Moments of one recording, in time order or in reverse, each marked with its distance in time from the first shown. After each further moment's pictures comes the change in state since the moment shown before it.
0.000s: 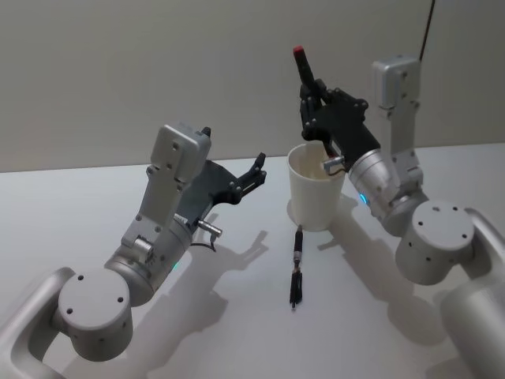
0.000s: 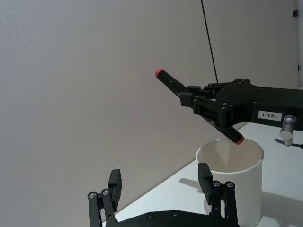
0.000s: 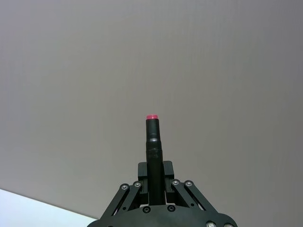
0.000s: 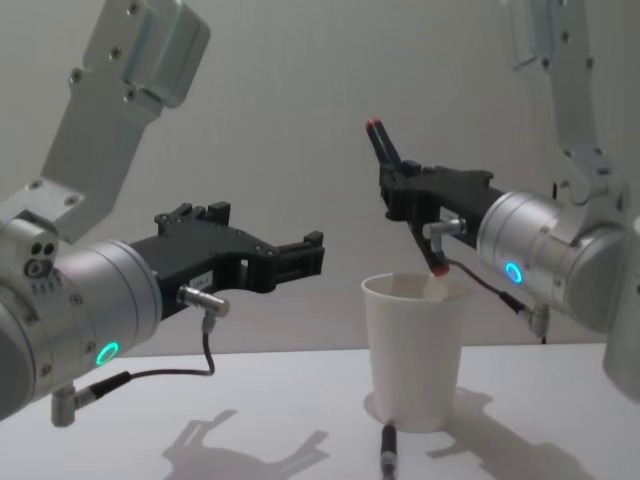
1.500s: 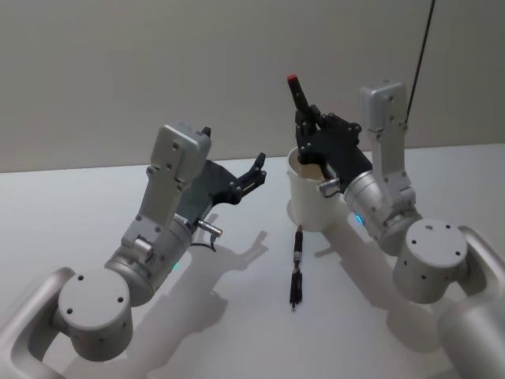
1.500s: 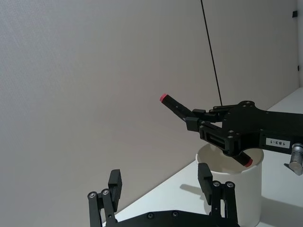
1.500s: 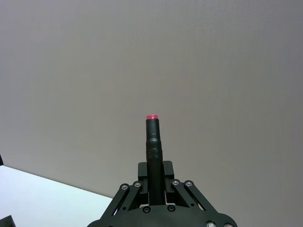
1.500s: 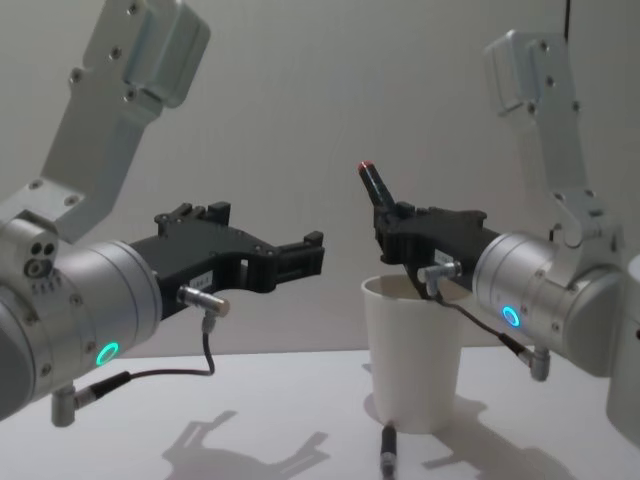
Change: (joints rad) left arm 0.000 0.000 0.000 0.000 0.000 0.000 0.000; right arm -0.034 0.000 -0.012 0.009 -0.019 0.019 -0.002
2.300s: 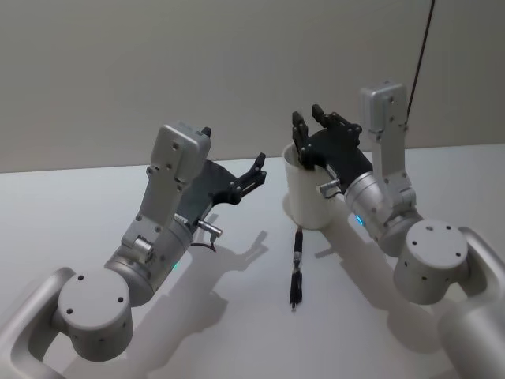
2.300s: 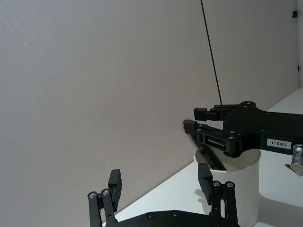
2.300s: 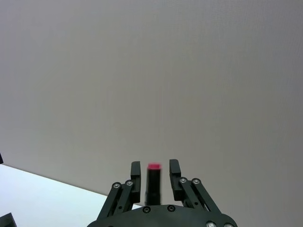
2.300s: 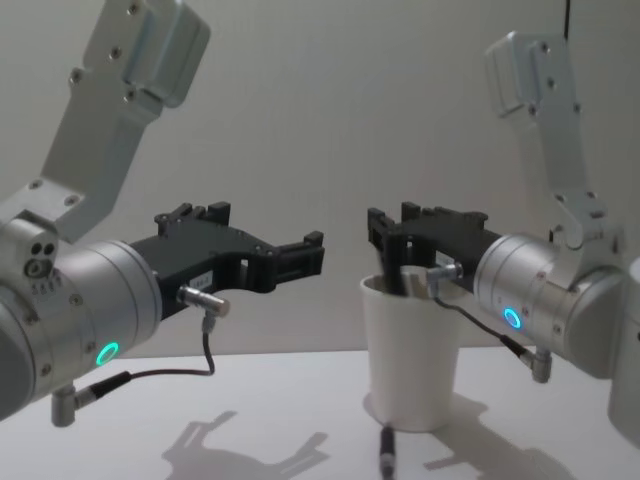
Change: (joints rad) left arm 0.000 0.000 0.000 0.000 0.000 0.000 0.000; right arm -0.004 0.002 0.000 -0.003 -0.002 0.001 -0.001
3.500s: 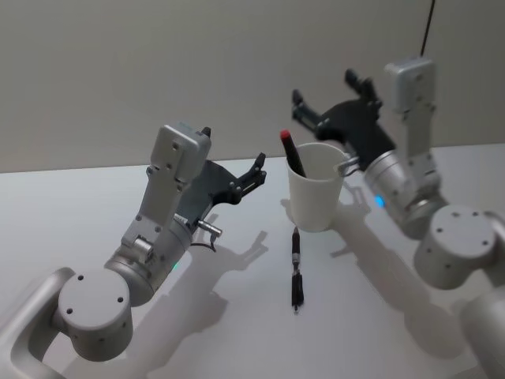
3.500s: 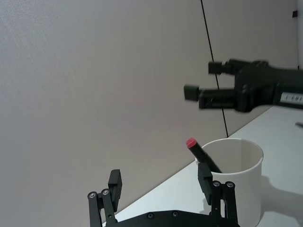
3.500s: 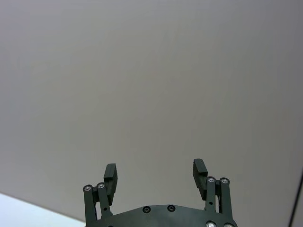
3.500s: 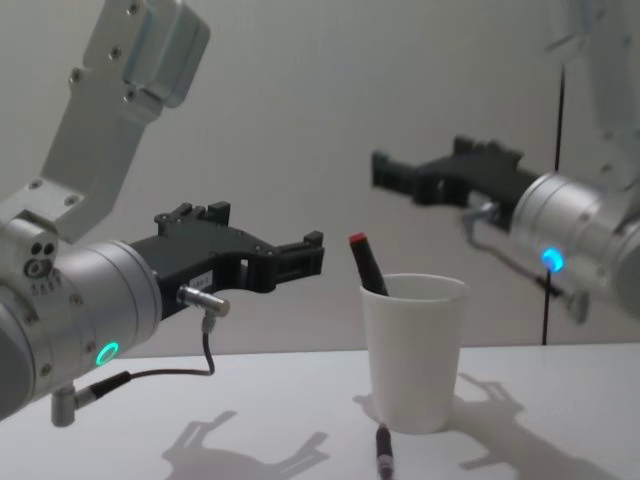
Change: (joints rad) left arm 0.000 0.000 0.000 0.000 0.000 0.000 0.000; right arm -0.012 0.034 0.032 -0.104 -0.016 -0.011 0.008
